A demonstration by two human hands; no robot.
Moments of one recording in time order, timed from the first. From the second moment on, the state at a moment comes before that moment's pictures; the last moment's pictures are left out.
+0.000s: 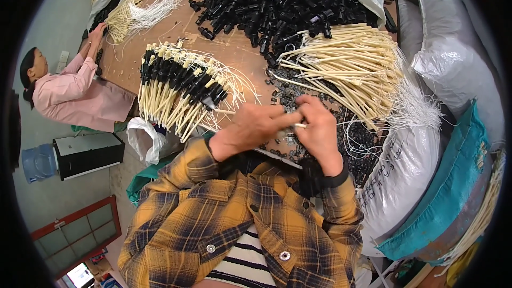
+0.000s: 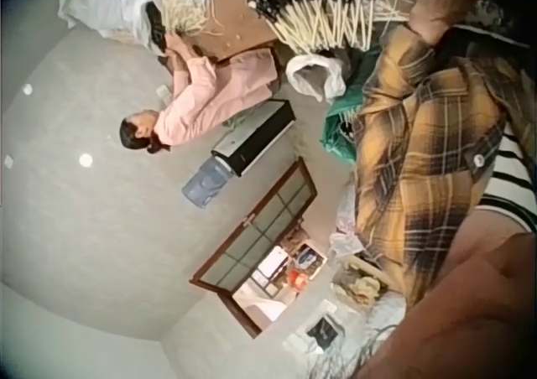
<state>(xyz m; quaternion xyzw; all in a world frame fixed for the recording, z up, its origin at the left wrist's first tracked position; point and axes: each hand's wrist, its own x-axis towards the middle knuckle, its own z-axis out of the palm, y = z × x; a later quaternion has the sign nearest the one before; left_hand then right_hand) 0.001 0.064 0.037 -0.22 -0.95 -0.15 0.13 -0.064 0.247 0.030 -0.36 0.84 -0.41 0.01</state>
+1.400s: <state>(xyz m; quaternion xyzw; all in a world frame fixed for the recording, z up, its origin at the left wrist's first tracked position) -0.002 0.029 0.014 -0.14 -0.86 -0.47 0.14 -0.035 0.221 0.006 -0.35 0.85 -0.40 0.06</state>
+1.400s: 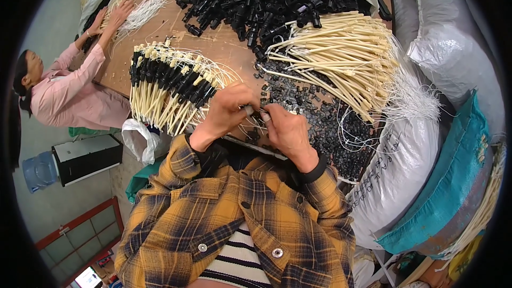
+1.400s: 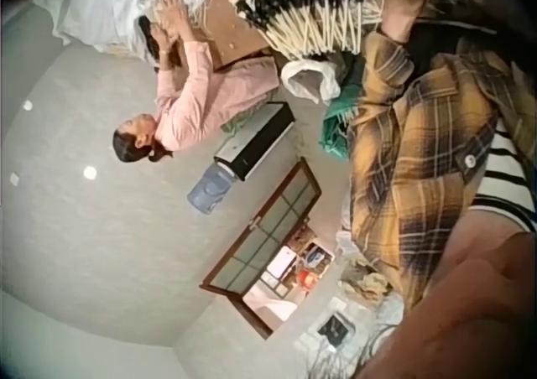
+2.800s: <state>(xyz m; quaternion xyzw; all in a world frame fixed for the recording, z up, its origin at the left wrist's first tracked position) 0.003 0.066 0.005 0.12 -0.78 -0.62 0.06 -0.023 0.214 -0.004 -0.29 0.86 -0.40 -0.15</state>
